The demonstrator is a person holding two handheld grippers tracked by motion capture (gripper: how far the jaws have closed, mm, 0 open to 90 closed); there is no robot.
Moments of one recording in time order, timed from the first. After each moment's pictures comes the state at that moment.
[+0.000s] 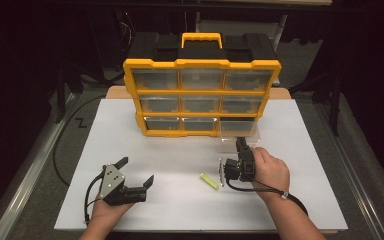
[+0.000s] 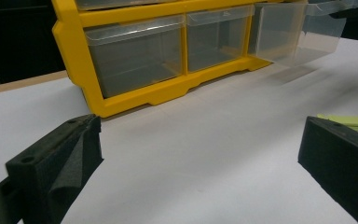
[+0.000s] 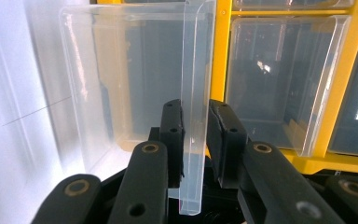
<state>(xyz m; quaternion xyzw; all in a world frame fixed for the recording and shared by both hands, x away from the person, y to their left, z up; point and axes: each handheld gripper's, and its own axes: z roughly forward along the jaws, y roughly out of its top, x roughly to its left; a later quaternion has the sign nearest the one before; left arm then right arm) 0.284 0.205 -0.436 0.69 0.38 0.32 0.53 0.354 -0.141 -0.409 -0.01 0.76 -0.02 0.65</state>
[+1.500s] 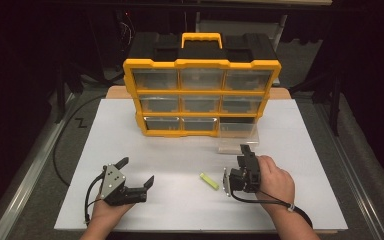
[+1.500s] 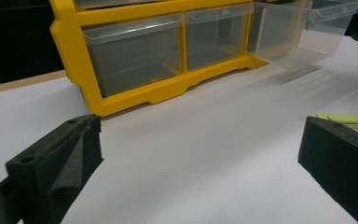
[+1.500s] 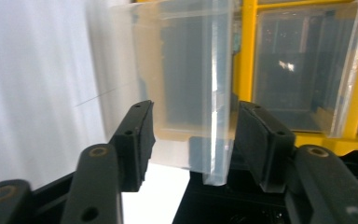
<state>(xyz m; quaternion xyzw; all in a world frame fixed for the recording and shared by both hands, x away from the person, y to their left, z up) 0.284 0.204 -0.437 0.70 0.38 0.32 0.52 0.328 -0.153 -0.415 0.00 0.80 0.01 0.61</state>
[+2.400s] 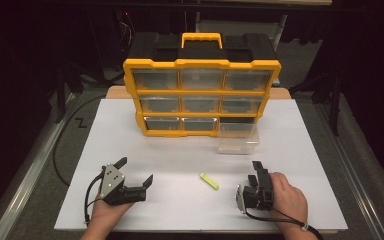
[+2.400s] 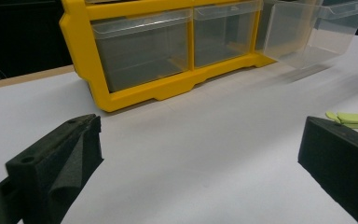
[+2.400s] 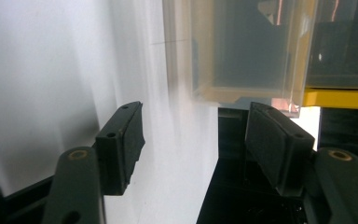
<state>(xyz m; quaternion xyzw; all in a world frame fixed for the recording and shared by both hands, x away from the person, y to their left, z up) 0.285 0.206 -0.438 0.69 0.39 0.32 0.52 0.301 -0.191 -0.448 0.00 0.81 0.00 0.58</state>
